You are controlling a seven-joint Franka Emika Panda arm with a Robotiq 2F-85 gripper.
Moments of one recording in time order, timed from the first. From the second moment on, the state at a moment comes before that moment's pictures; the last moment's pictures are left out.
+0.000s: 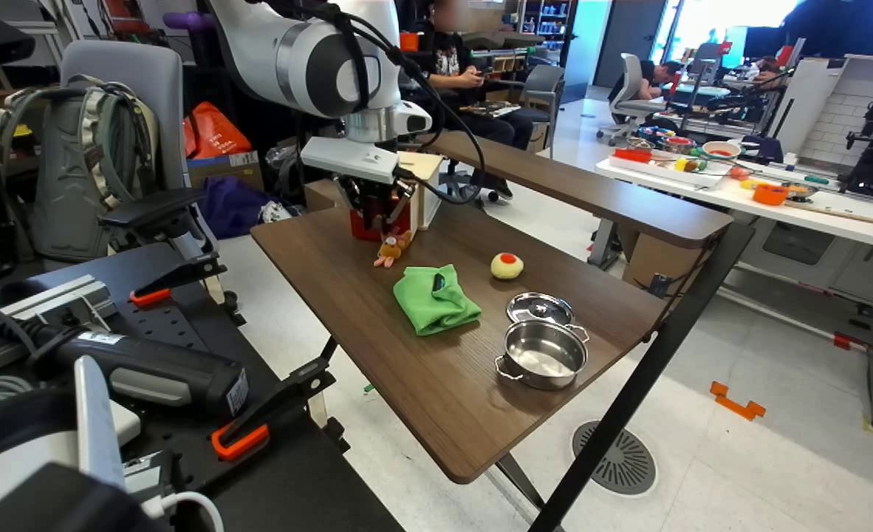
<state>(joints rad) 0.01 0.73 0.19 -1.95 -0.13 2.80 -0.24</state>
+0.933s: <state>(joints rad) 0.01 0.71 0.13 -1.92 -0.13 2.66 -0.17</state>
